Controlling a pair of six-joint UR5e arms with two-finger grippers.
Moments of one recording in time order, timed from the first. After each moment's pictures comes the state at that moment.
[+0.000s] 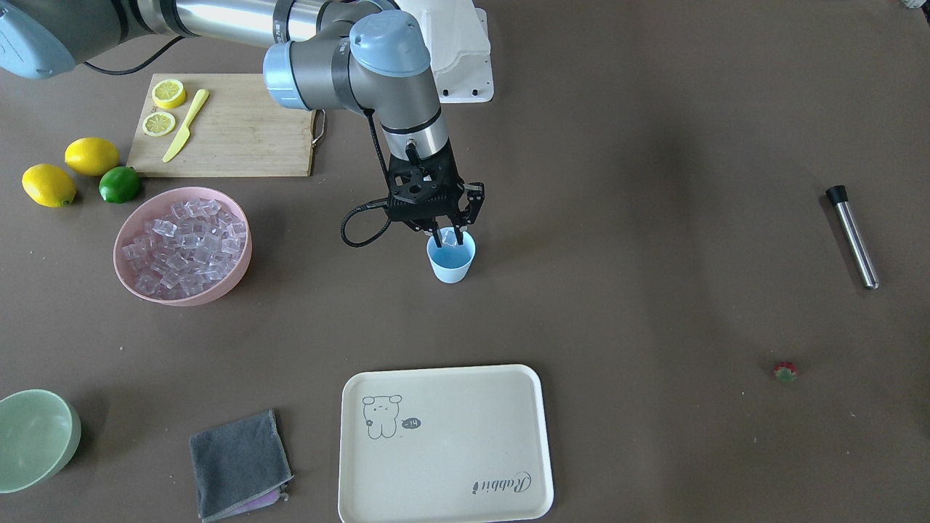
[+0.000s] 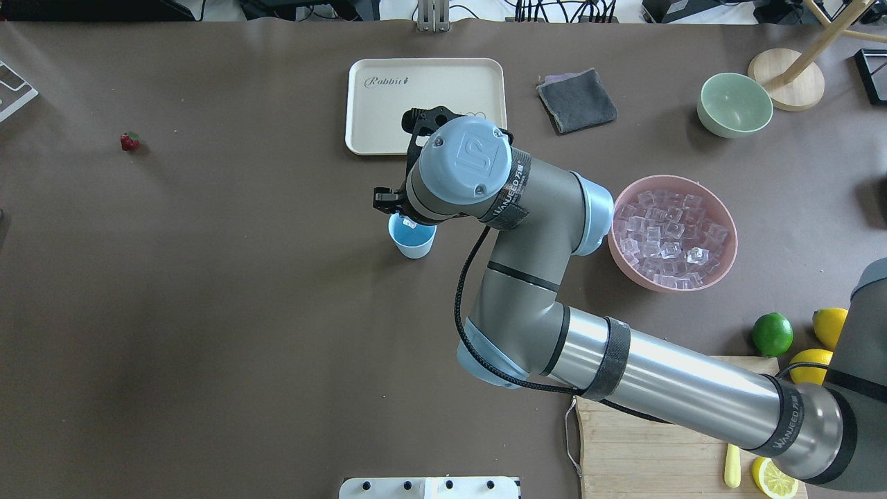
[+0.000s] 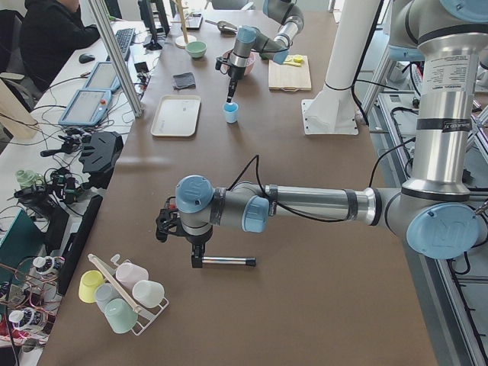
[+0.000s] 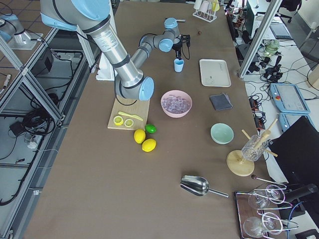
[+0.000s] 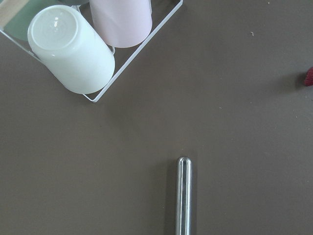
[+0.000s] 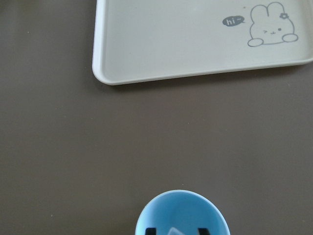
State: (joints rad) left arm -1.56 -1.58 -1.59 -1.71 -2.38 -0.16; right arm 0.51 -0.74 1.53 -1.35 1.72 1.29
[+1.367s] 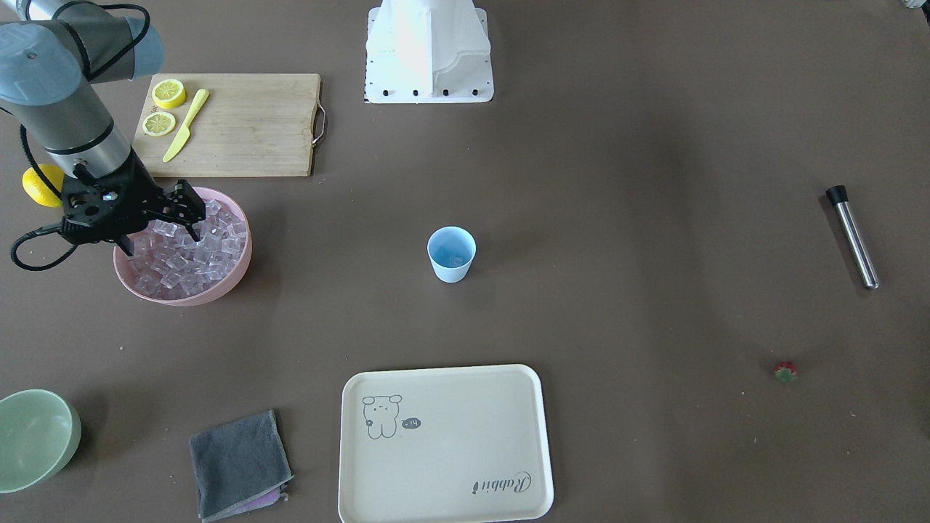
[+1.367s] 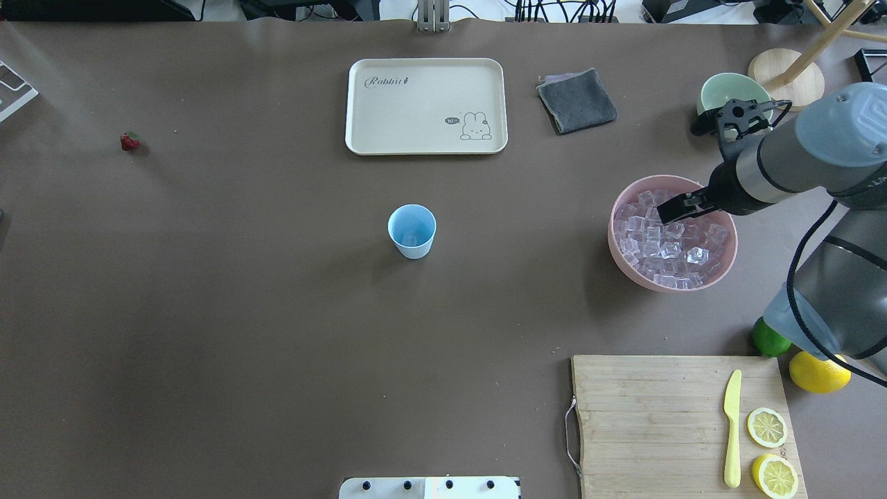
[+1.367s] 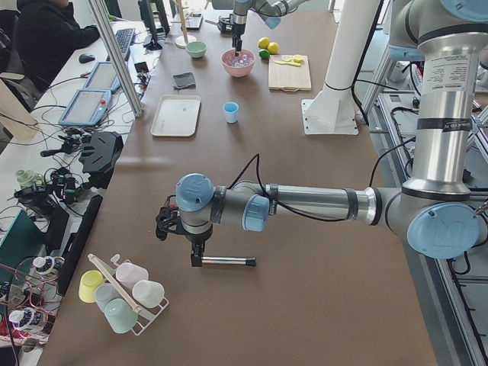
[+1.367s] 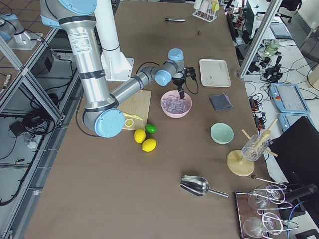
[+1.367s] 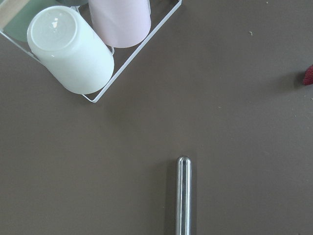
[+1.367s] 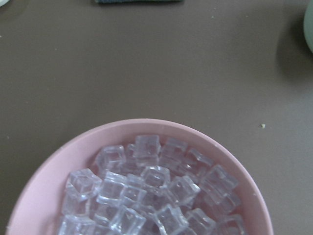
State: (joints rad) left arm -1.57 -1.58 -1.60 -1.71 -2.38 -0.16; right arm 0.87 -1.45 1.91 -1.35 2.00 0.67
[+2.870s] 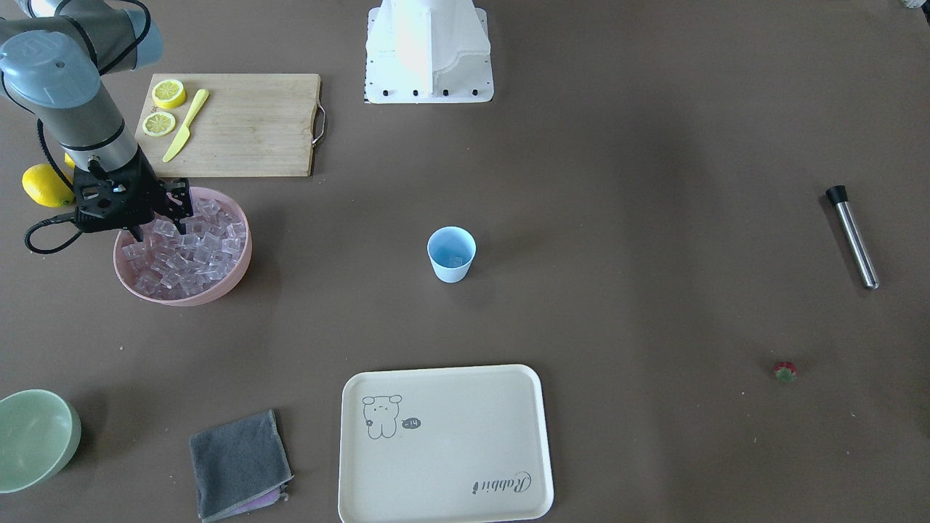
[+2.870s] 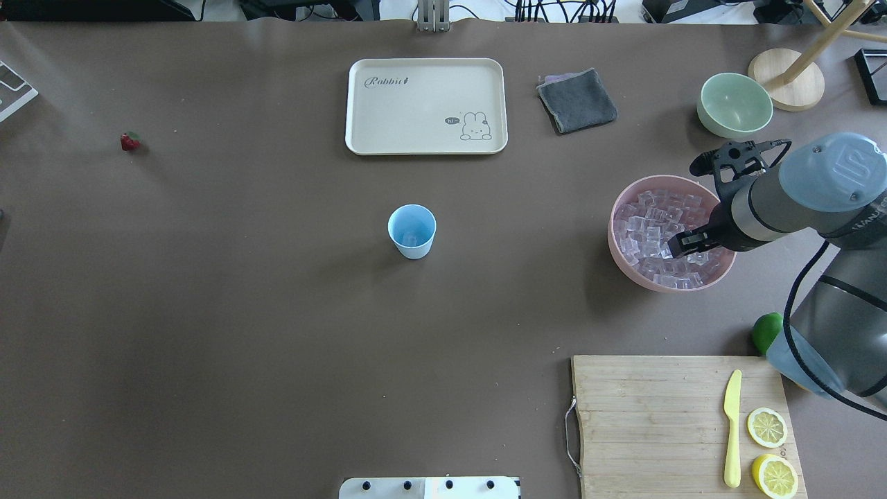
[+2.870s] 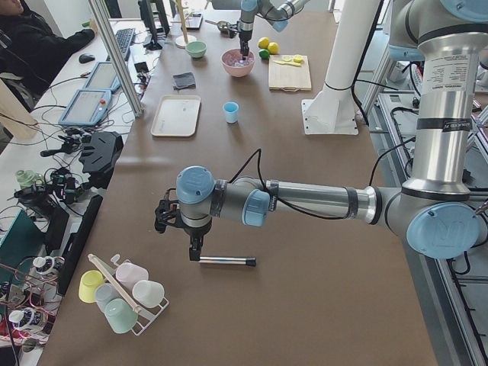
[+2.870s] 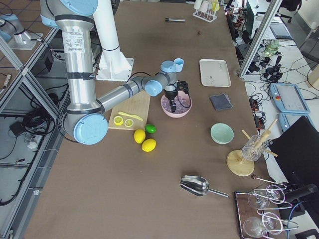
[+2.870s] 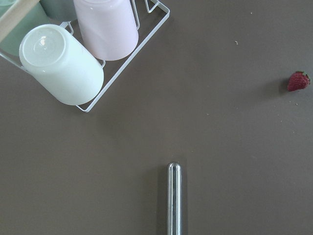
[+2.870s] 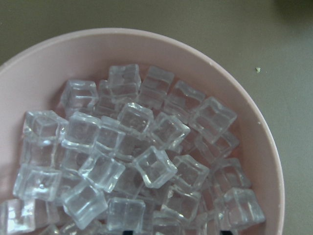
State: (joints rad) left arm -1.57 -1.58 -1.63 -1.71 -2.38 -0.17; right arm 0.77 -1.50 1.92 -1.37 1.93 0.74
